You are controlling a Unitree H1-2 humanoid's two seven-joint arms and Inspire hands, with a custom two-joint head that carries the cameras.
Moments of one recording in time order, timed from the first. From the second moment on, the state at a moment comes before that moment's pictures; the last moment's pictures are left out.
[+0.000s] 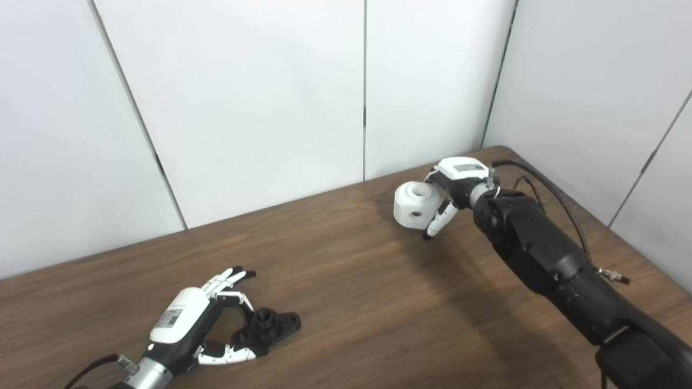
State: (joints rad) left arm -0.52 0.40 -0.72 0.56 0.49 -0.48 0.22; right arm -0.54 -0.63 0.22 0.18 -0.93 0.43 0.45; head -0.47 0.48
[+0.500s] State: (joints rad) left arm -0.51 0.41 -0.72 0.56 0.49 -0.48 0.22; right arm -0.52 -0.60 0.19 0.19 -0.88 0.39 0.23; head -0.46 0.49
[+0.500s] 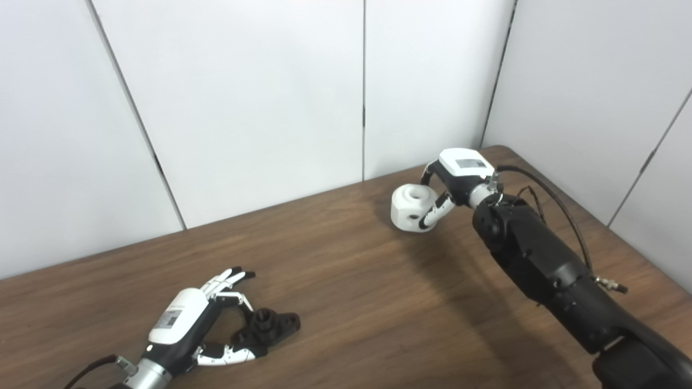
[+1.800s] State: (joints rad) left arm -0.49 0.41 -0.68 0.53 0.50 -0.48 0.19; right arm -0.49 -0.58 0.17 0.14 -0.82 0.36 0.11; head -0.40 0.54
